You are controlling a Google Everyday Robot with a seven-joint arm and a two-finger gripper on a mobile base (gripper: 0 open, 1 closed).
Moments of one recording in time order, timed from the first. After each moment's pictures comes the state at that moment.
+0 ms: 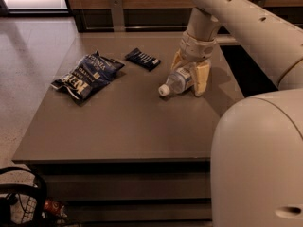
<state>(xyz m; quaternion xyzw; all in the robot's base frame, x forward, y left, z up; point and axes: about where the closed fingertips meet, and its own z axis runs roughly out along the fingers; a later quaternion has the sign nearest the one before) 0.652 -0.123 0.810 -0.87 0.48 0.06 0.07</state>
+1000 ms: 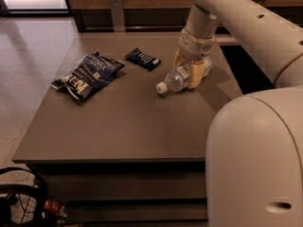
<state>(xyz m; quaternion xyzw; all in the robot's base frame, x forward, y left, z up) 0.659 -0.119 0.818 -0.87 0.48 0.05 0.08</state>
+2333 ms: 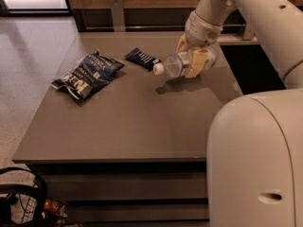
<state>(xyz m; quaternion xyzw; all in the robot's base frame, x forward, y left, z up) 0.668 -0.115 0.860 -0.82 0.55 0.08 0.15</state>
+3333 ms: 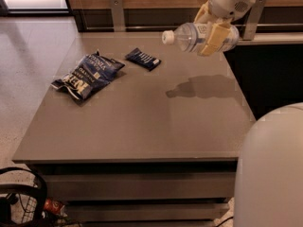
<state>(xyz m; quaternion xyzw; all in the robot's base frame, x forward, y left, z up) 0.638 -0.142 0.958 -0.76 0.60 0.06 0.23</state>
